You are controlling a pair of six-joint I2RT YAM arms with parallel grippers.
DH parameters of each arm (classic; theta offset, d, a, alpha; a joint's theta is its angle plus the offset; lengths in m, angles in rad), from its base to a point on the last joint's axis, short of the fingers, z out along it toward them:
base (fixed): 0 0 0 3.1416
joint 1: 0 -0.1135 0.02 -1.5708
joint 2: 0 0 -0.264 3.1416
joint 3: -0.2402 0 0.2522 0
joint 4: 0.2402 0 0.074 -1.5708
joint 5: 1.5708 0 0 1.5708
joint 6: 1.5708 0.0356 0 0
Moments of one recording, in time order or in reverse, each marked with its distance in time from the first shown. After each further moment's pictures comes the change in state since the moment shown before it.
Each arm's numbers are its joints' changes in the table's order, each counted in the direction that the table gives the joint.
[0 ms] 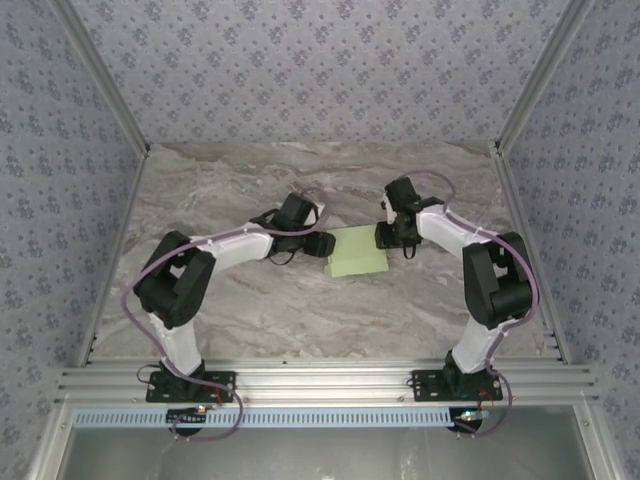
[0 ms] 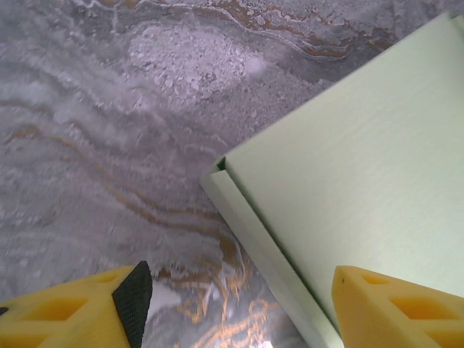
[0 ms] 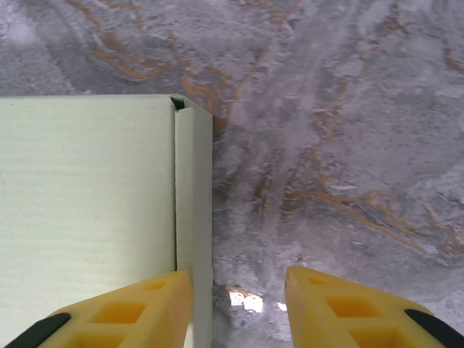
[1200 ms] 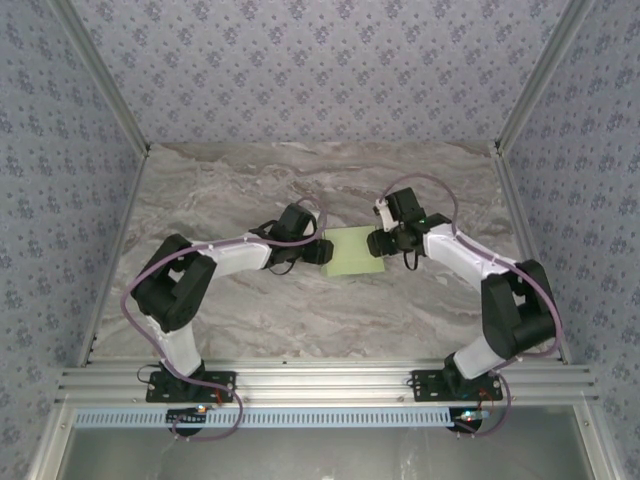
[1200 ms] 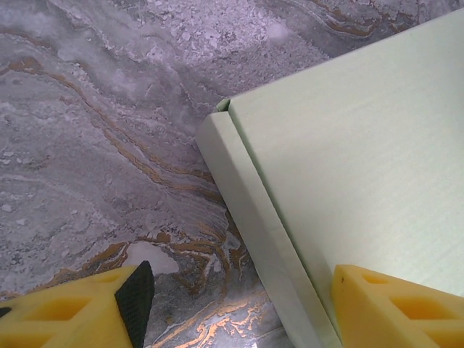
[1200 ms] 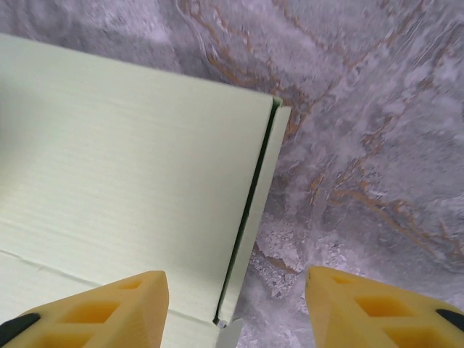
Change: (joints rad) left arm 0.029 0.006 0.104 -0.103 -0.046 -0.095; right arm -0.052 0.227 0.166 -0.131 -0.023 -0.122
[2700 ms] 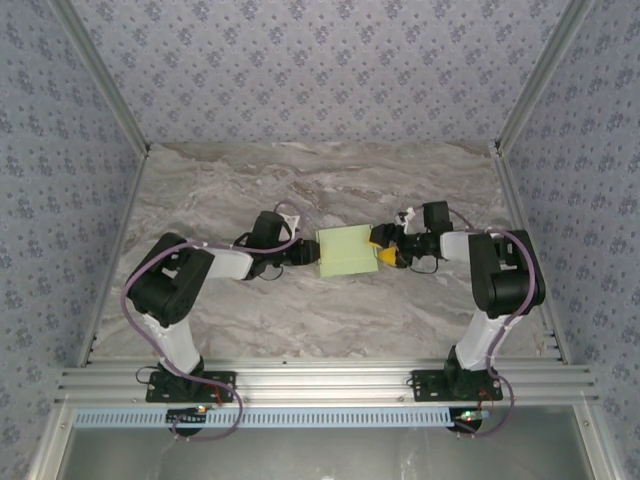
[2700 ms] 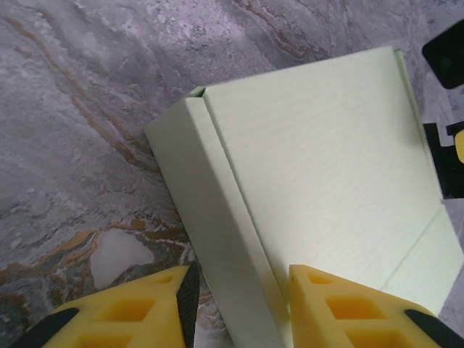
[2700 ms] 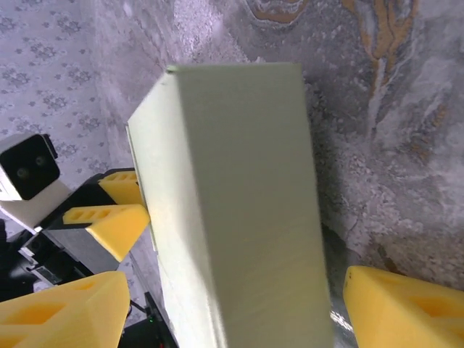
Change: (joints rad) left arm -0.140 -0.012 0.238 -0.454 0.376 -0.172; right arm 0.291 -0.275 0.169 -0.483 -0.893 0.552
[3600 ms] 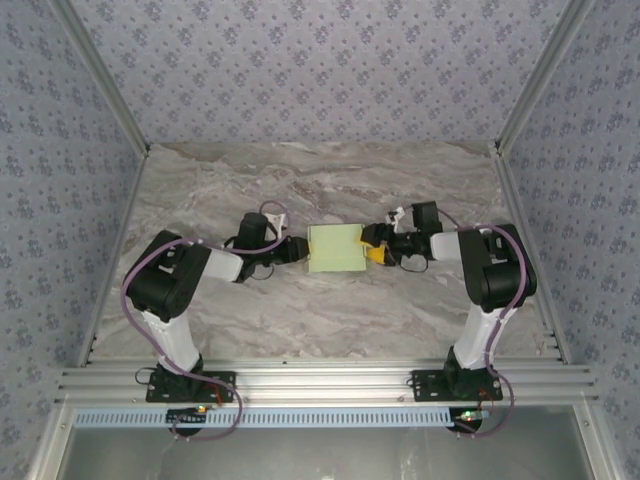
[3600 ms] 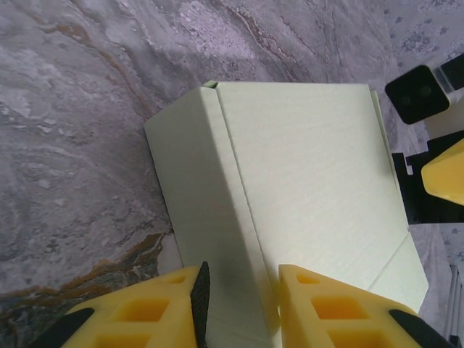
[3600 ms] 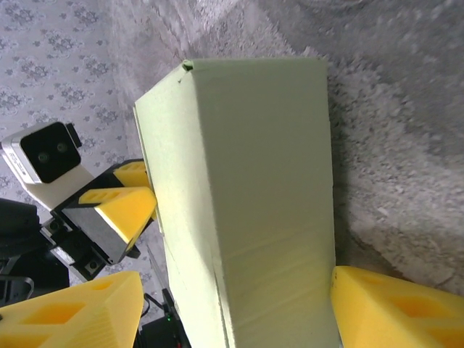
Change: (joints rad) left arm -0.093 -0.014 0.080 -0.171 0.087 -0.066; right arm -0.068 -0.054 -0.007 -0.134 -0.022 0.119
